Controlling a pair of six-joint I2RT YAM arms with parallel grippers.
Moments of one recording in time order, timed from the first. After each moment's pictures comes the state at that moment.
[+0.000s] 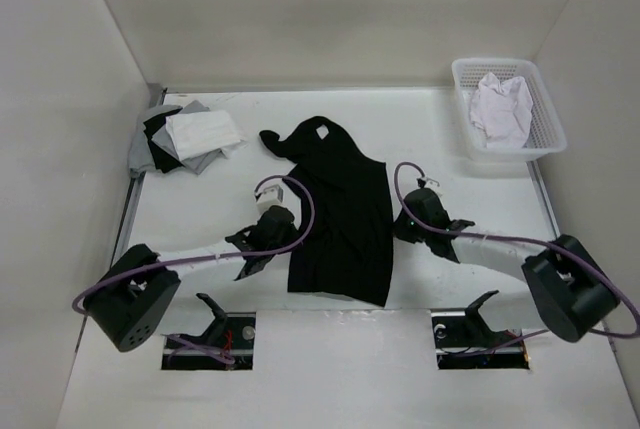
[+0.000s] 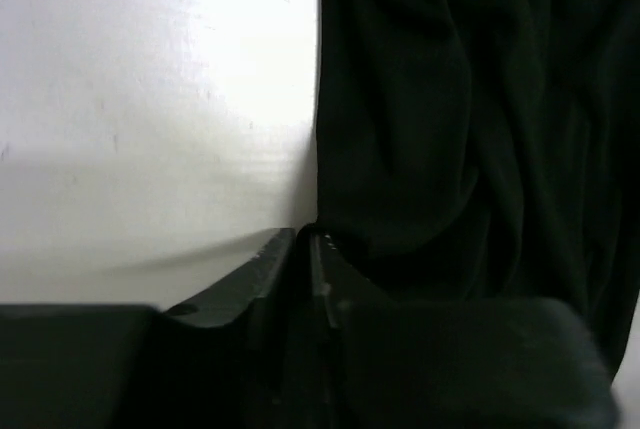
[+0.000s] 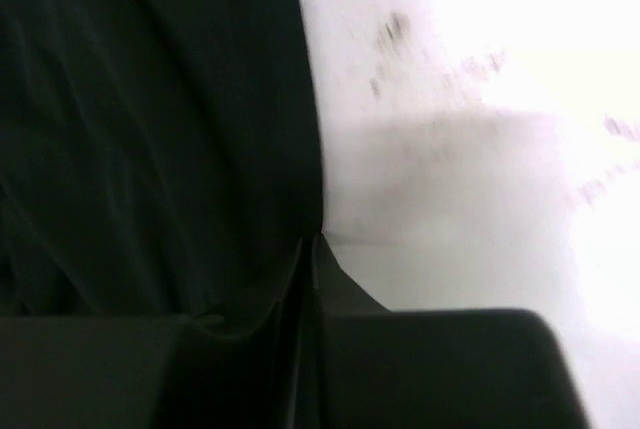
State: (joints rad) left arm -0.75 1.26 0.38 0.13 -0.28 -0.87; right arm 0.57 1.30 0.46 0.04 0.15 0.80
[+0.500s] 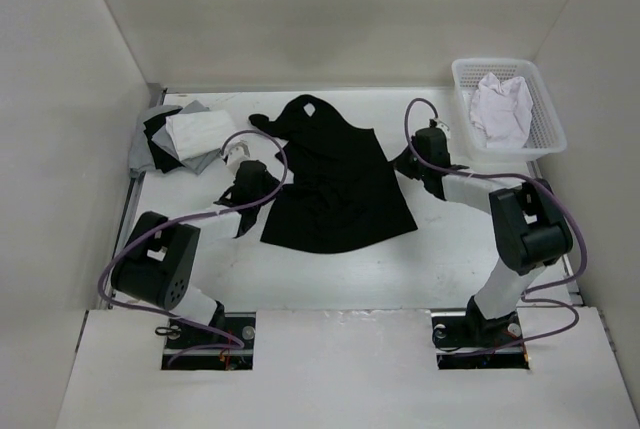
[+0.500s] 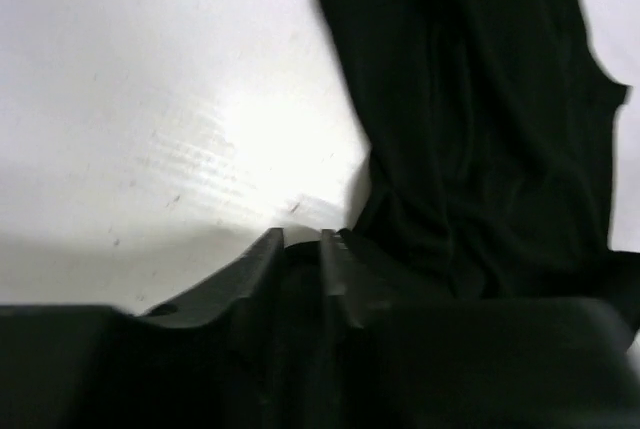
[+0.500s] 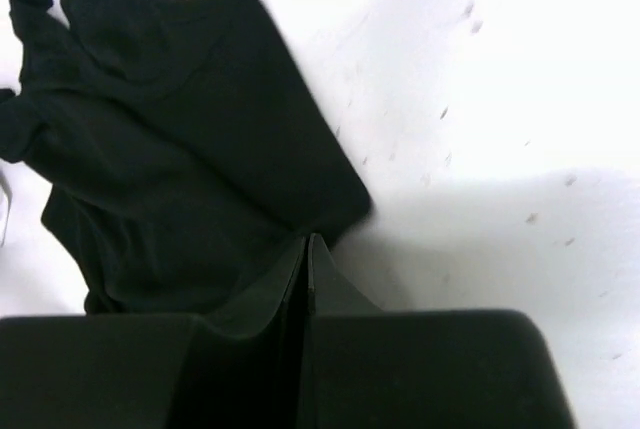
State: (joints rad) left arm -0.38 1.51 0.59 0.34 -0.24 -0.83; right arm 0.31 1.72 0.93 0.19 0.06 0.77
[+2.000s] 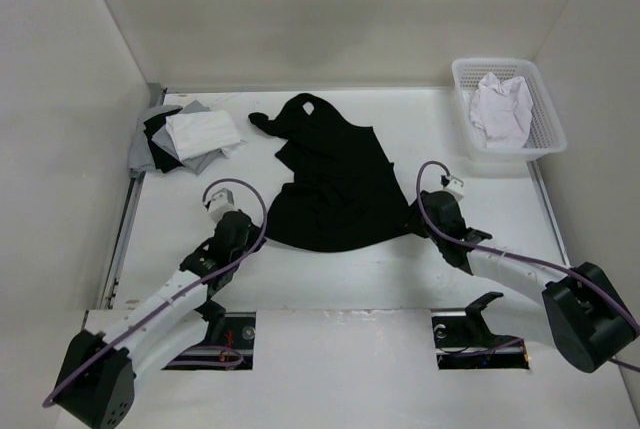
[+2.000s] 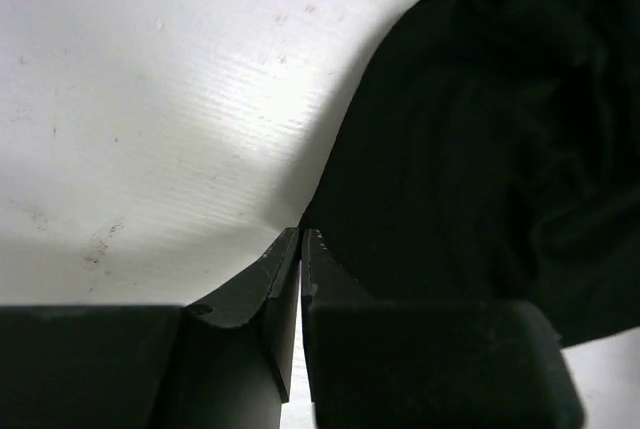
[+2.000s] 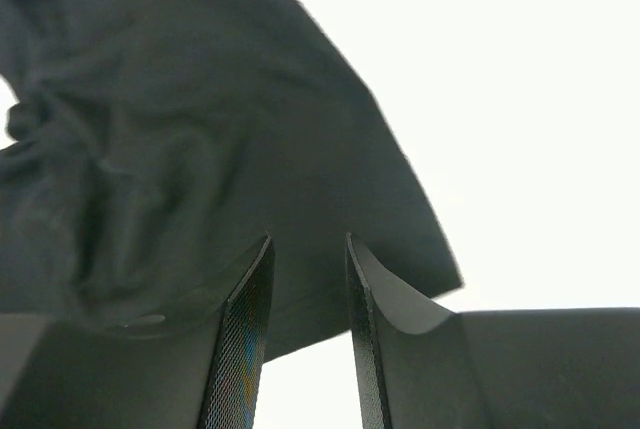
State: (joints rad) left arm -0.50 0.85 0.26 -0.11 -0.31 -0.87; right arm 0.51 1.15 0.38 0.17 0.24 0.81
